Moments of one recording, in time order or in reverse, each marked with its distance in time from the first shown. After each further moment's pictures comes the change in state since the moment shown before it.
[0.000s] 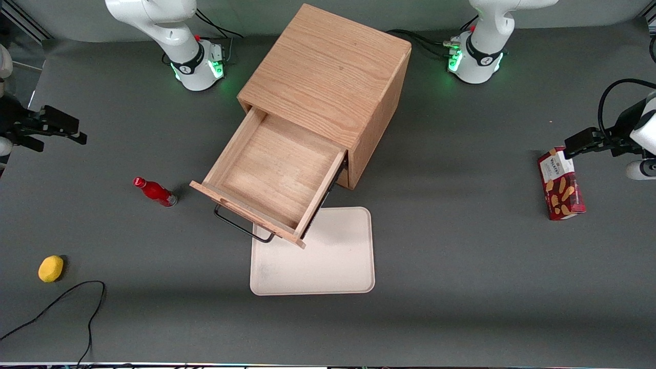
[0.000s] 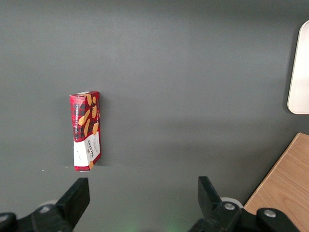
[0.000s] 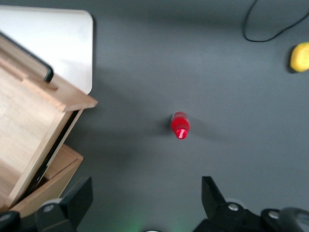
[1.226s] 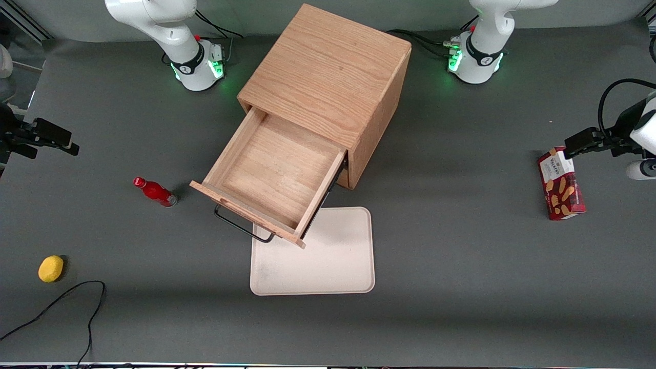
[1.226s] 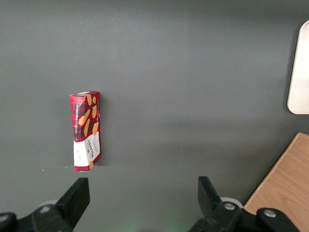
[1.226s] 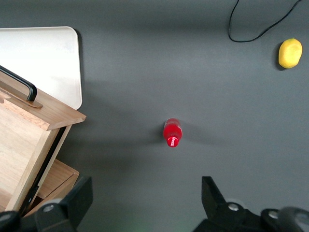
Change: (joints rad) arm 0.047 0.000 -0.063 -0.033 -0.007 0.056 0.043
